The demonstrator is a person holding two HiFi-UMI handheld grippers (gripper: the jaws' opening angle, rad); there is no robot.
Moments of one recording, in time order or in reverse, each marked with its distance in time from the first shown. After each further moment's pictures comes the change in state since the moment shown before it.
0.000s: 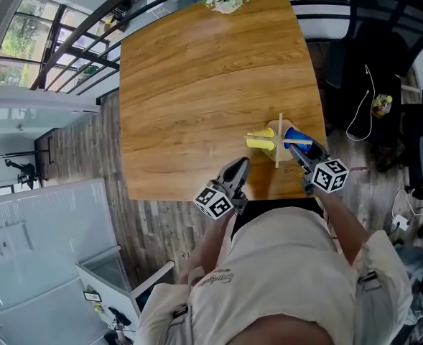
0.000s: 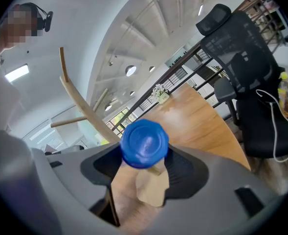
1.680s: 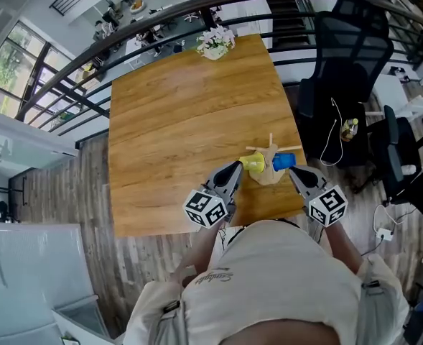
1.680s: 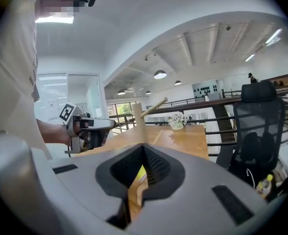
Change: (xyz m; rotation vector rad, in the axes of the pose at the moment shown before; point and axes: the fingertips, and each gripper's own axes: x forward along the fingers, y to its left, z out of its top) left arm 0.001 -0.056 0.099 0.244 0.000 -0.139; right arm -0.073 0.146 0.070 -0.589 -0.030 -0.056
